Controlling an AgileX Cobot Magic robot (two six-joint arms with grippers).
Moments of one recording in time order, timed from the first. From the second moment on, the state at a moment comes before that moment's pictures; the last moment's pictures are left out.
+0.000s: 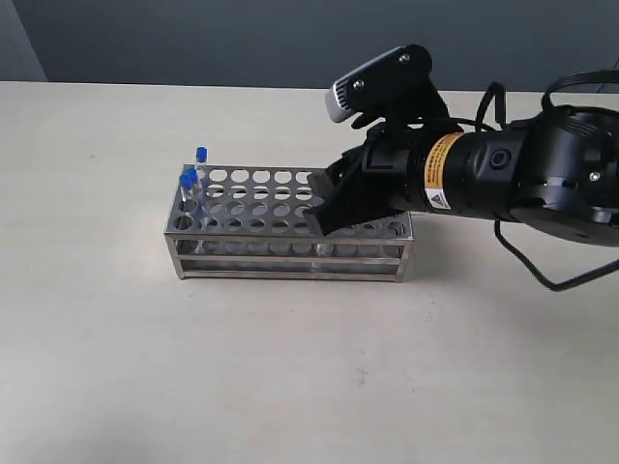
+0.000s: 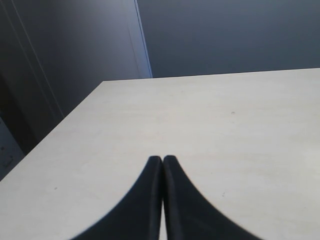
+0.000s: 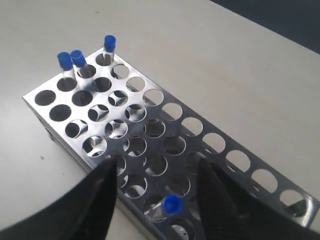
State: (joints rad) left arm 0.33 0.01 0.01 0.27 0.24 -0.13; right arm 0.78 1.52 -0.79 -0.73 -0.09 0.66
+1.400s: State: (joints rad) left arm 0.33 0.01 0.01 0.27 0.24 -0.13; right arm 0.68 1.61 -0.80 -0.71 -0.31 0.64
